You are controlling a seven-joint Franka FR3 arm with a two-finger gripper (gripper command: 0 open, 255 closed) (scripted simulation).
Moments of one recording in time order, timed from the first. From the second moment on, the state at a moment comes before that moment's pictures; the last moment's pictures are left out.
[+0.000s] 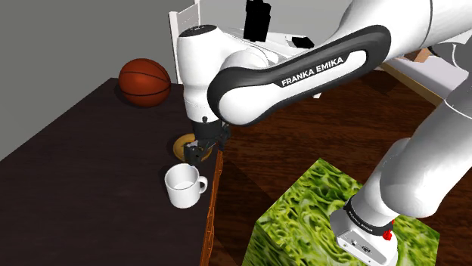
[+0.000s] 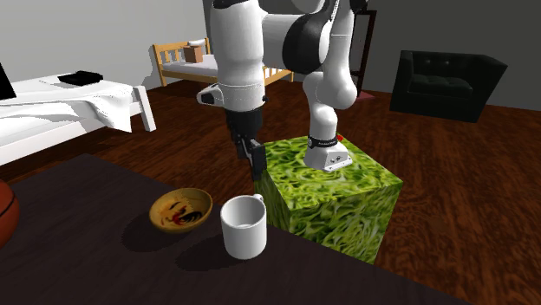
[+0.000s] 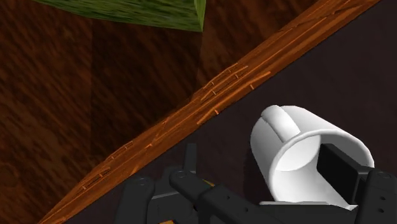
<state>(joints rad) 0.13 -0.02 0.56 -2.08 0.00 2.01 0.57</state>
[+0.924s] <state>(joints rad) 0.29 0.40 0.59 -1.74 -0.21 2.02 0.83</state>
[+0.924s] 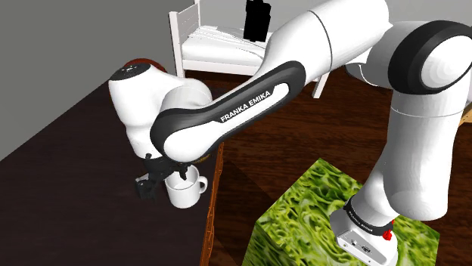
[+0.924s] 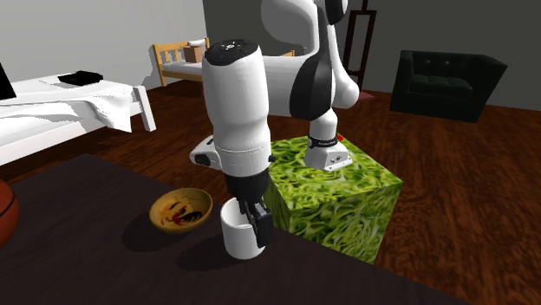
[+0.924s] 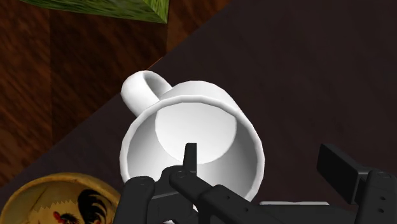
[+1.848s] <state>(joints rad) 0.30 0.42 0.58 -1.78 -0.23 2.07 0.84</state>
